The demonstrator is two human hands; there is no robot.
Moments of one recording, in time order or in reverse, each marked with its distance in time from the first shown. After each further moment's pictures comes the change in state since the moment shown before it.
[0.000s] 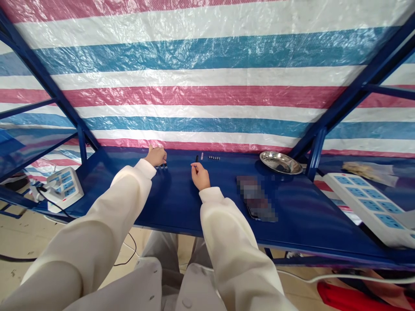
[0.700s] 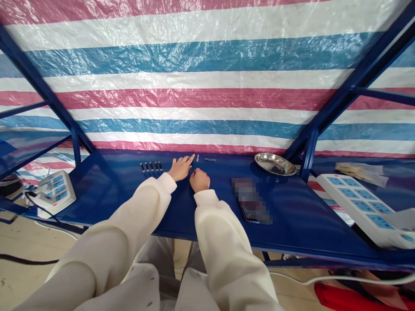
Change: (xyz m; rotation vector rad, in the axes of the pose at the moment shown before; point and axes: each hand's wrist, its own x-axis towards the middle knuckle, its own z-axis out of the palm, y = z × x) left_hand 0.011 0.104 0.045 -0.155 0.132 0.148; right_hand 0.002 -0.013 -0.009 -0.605 -0.092 0.267
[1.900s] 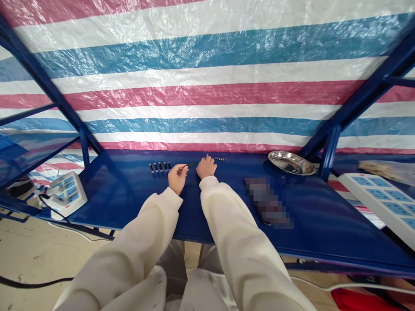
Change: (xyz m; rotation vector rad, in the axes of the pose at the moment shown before) left_hand -0.042 -0.017 0.040 -1.012 0.644 -0.399; right_hand 0.053 -0.024 0.021 -0.240 0.032 -0.012
